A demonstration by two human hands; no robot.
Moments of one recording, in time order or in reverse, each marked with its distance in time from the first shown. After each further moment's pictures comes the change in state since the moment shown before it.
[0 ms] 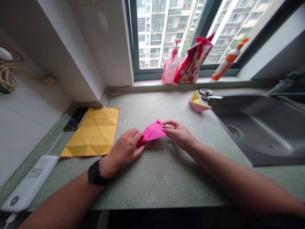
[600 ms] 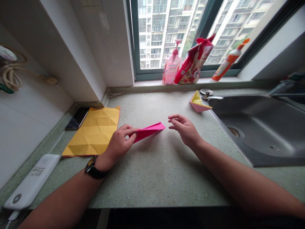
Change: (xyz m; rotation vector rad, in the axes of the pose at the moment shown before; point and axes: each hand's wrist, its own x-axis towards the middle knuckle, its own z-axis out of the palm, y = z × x) left_hand 0.006 -0.019 -0.013 -0.378 0.211 -0.244; right_hand 0.003 -0.017 -0.010 -0.114 0.175 -0.204
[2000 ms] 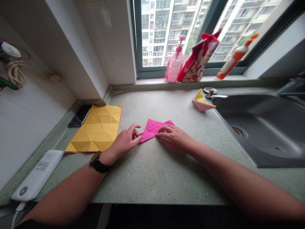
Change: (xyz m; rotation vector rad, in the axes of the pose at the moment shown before) left_hand -0.001 -0.004 0.013 0.032 -0.242 -0.192; right_hand -0.017 0.011 0.004 -1.096 -0.592 -0.791
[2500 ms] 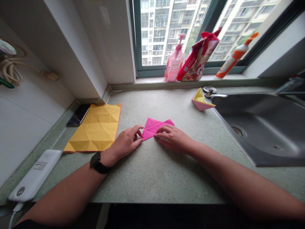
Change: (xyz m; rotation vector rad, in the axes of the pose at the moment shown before) left_hand -0.004 -0.003 0.006 0.062 0.037 0.203; right_hand 0.000 -0.004 0.000 -0.002 -0.026 -0.004
